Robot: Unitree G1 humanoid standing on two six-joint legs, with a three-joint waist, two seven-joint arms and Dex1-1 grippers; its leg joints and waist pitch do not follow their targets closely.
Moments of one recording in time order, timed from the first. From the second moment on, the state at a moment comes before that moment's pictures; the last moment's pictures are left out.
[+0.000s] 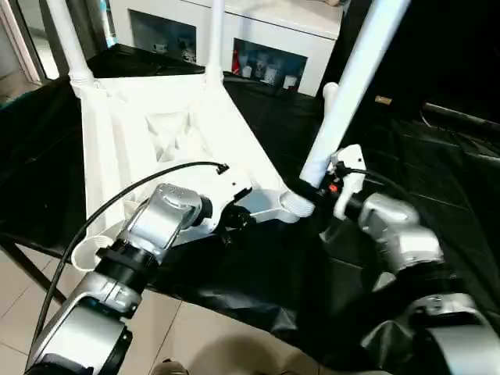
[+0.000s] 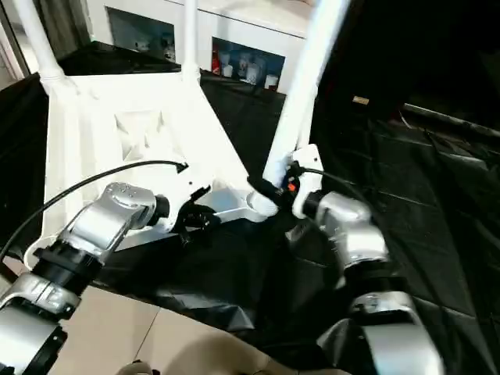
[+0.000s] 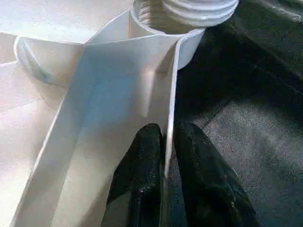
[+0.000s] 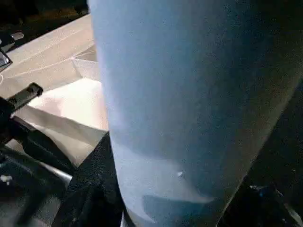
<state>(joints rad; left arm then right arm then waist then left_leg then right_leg) -0.69 0.32 -0.35 0.44 0.00 0.58 -0.91 -0.62 -0.27 0.00 0.67 0.24 0.15 0.83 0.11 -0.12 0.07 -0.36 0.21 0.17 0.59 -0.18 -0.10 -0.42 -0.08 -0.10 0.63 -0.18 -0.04</state>
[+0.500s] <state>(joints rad) -0.63 0.38 -0.37 0.37 0.00 0.52 -1.01 -0.64 -0.27 0.01 0.68 0.24 0.18 0.86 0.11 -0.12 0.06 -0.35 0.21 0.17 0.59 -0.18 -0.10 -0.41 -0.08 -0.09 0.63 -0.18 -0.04</state>
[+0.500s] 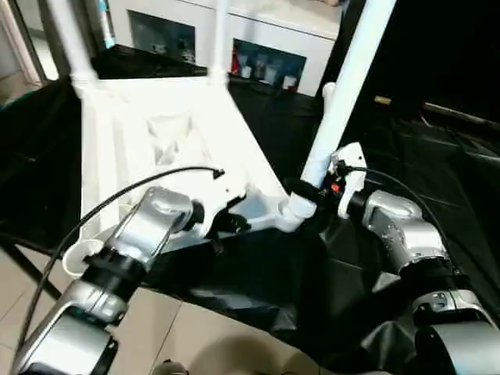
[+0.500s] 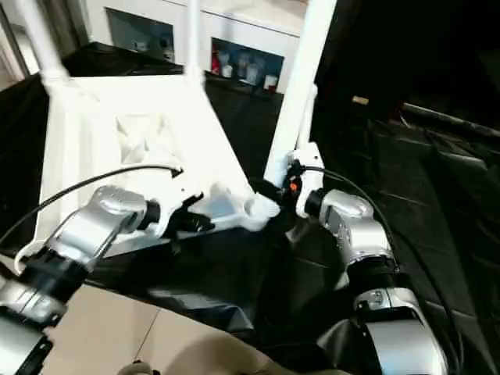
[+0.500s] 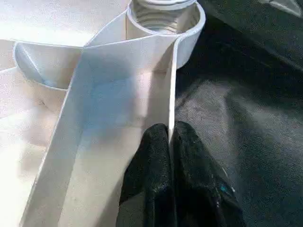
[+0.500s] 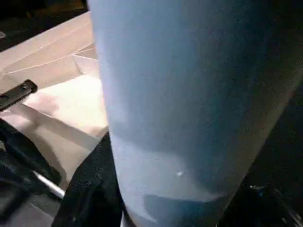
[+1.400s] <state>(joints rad) -0.63 0.35 -0.38 0.41 0.03 0.45 -1.00 -0.63 -0.22 -0.05 0.77 0.29 0.17 0.85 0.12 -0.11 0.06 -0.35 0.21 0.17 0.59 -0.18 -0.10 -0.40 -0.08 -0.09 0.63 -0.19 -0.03</state>
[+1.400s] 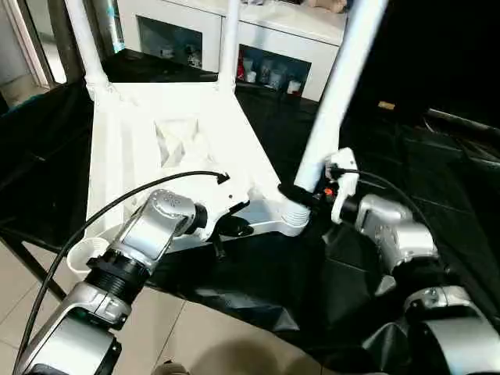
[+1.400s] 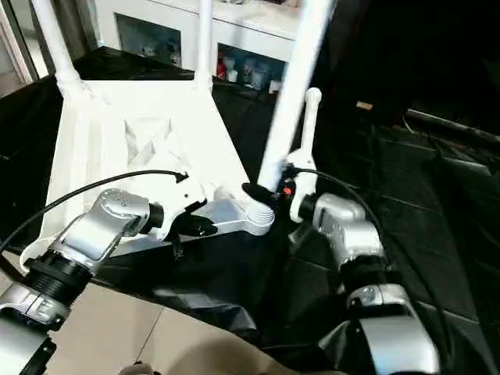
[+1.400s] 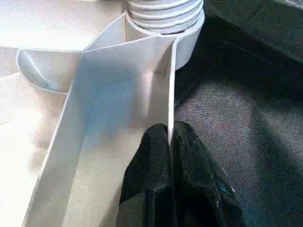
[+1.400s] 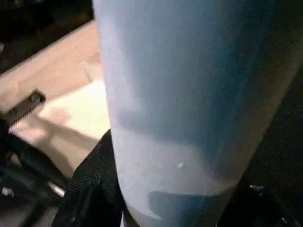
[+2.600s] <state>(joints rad) -0.63 0.37 -0.40 0.45 0.05 0.36 -1.08 -0.51 -0.24 0.03 0.65 0.22 0.04 0.92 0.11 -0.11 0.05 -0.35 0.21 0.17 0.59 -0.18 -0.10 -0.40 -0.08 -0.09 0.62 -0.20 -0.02</state>
